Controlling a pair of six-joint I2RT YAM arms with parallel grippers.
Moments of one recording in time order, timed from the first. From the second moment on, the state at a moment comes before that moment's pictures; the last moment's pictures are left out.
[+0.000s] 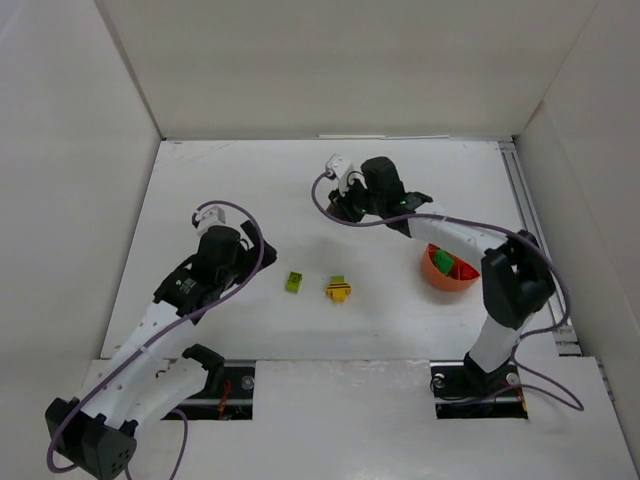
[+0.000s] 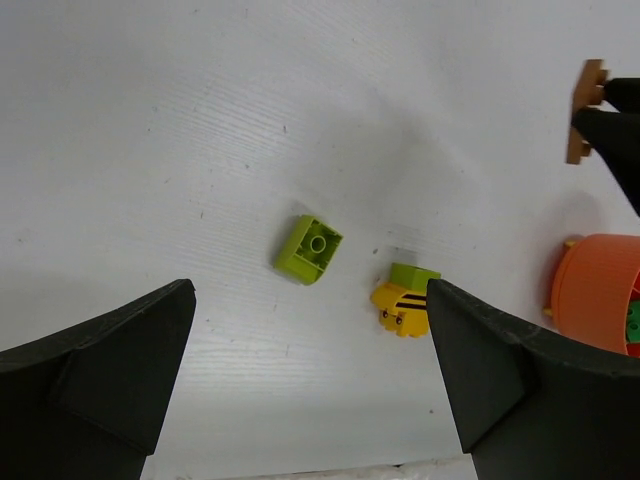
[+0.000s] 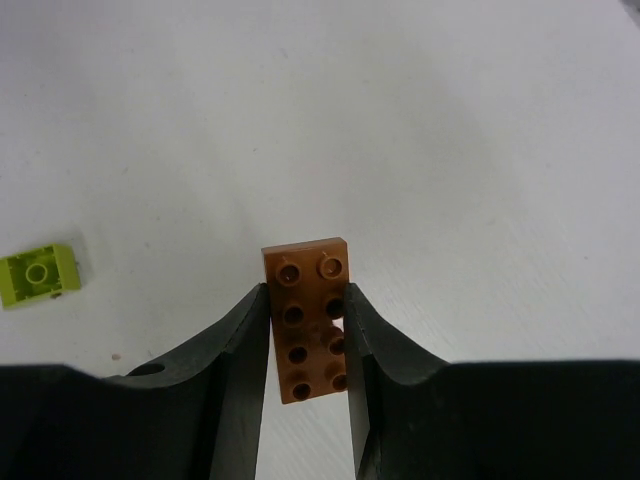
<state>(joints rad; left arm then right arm) -0.48 0.80 0.74 -0.65 -0.21 -0.89 0.61 1.79 1.33 -0.13 -0.29 -0.30</state>
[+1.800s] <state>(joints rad) -0.45 1.05 0.79 -0.44 -0.10 -0.75 0.12 1.04 0.56 0.04 -0.04 0.09</state>
